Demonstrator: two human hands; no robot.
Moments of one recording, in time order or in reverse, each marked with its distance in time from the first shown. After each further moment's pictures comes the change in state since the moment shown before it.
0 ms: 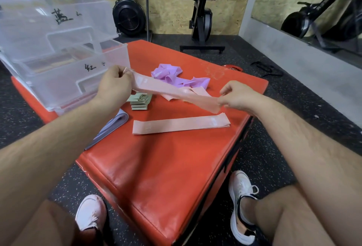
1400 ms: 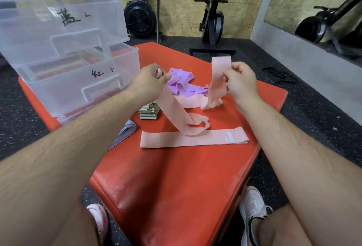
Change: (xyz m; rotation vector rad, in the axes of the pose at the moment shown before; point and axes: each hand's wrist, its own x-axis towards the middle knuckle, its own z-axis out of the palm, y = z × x) left_hand 0.050 0.009 0.045 0.311 -0.149 0.228; right_hand 0.069 -0.050 0.041 0.588 0.343 -0.135
